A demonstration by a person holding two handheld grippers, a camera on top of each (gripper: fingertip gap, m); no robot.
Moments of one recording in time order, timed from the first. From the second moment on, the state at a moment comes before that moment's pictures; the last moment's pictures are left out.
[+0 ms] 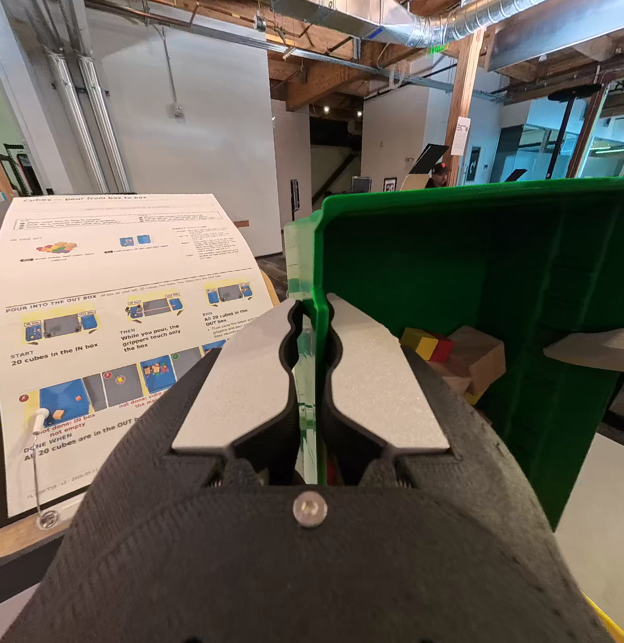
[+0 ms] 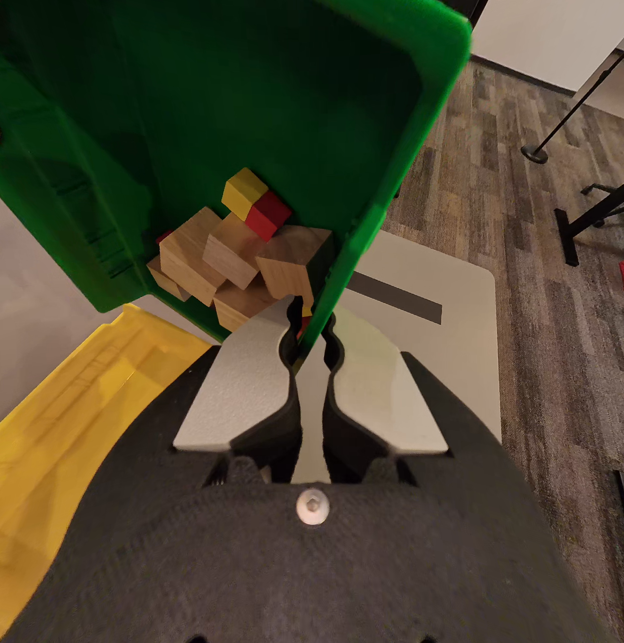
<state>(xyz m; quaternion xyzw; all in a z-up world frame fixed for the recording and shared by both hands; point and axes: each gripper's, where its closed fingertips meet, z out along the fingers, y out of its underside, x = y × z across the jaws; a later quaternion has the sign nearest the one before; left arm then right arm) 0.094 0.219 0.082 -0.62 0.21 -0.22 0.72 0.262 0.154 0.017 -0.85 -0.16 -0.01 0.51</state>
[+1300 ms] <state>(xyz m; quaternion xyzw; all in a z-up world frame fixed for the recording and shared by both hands) 0.079 0.192 0.077 -0.56 0.19 -0.24 0.77 0.247 0.128 0.009 -0.81 -0.16 -0.05 0.56</state>
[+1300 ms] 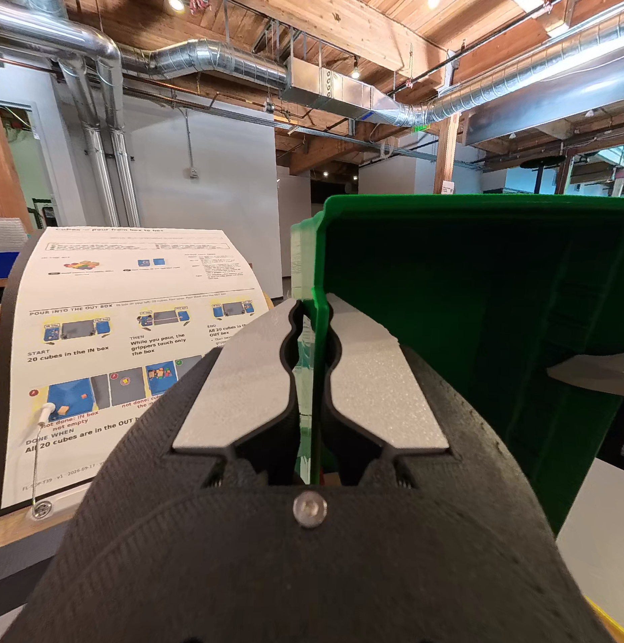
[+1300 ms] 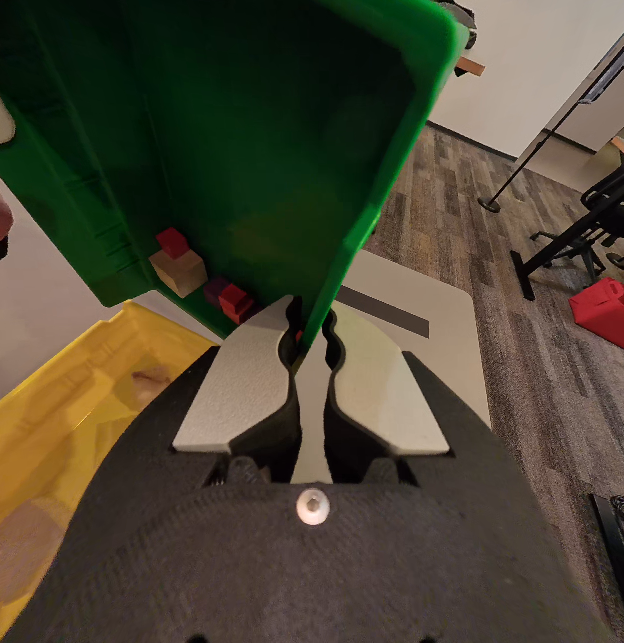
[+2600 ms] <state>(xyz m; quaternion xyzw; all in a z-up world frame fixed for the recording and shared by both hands) 0.075 0.151 0.100 -0.51 0.20 -0.24 0.80 0.243 0.100 0.029 -0.76 -0.20 -0.04 0.62</state>
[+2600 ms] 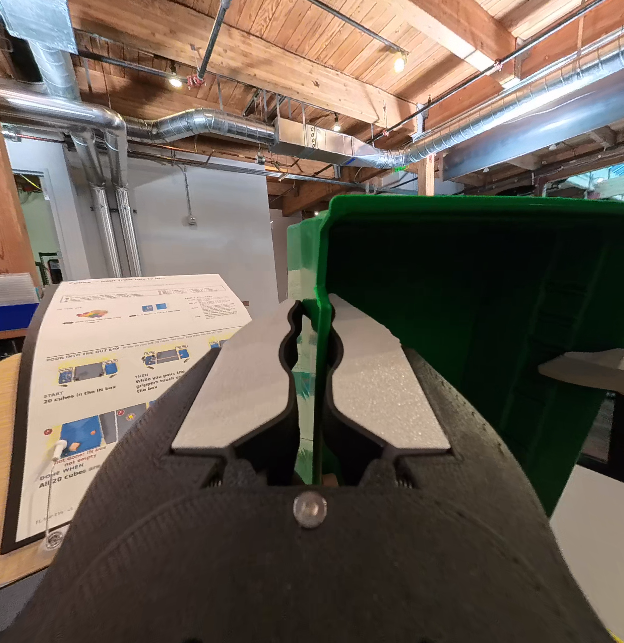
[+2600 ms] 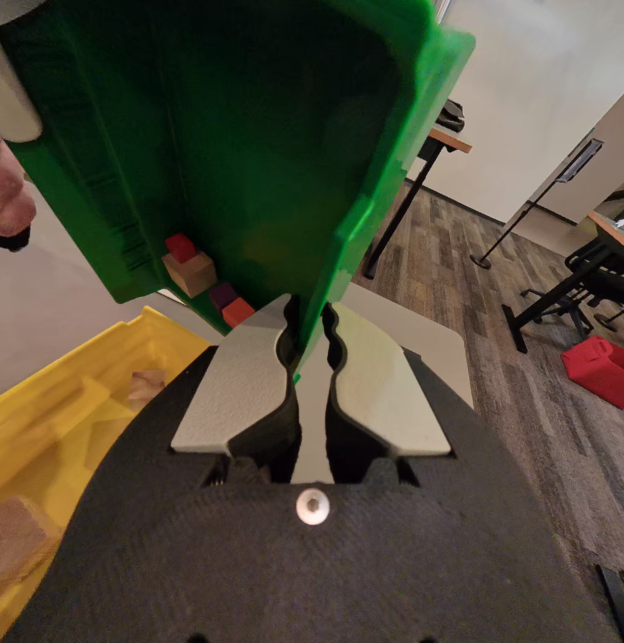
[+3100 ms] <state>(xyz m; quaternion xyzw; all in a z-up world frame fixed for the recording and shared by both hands) 0.064 0.135 0.103 -0.49 0.19 -0.25 0.81 0.234 0.085 0.036 -0.74 -0.21 -0.05 0.63</state>
